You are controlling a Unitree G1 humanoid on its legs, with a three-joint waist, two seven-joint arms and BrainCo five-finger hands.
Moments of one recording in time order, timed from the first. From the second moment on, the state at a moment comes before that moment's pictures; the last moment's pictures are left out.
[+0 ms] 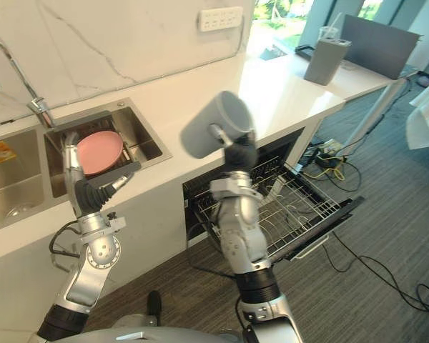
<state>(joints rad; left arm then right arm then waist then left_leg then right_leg) -0.05 0.09 -0.23 -0.14 0.60 -0.04 0.93 -0.27 -0.14 0.03 -0.22 0.67 -0.21 -0.31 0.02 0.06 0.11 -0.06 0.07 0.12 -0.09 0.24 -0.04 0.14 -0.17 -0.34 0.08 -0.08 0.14</state>
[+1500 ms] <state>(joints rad) 0.30 0.23 -0.04 0.84 0.24 0.07 -0.03 -0.34 -0.44 -0.20 0.70 -0.01 0.02 -0.20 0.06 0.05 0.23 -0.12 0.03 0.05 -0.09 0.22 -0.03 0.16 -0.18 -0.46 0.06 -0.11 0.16</state>
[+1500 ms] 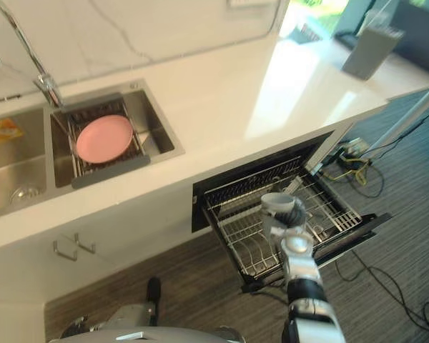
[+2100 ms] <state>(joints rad) 0.29 0.22 -0.06 0.84 0.11 -0.02 0.01 -0.62 -0.61 -0.14 0.89 0.12 0.09 -0.20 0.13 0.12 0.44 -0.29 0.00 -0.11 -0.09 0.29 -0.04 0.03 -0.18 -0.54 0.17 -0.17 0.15</state>
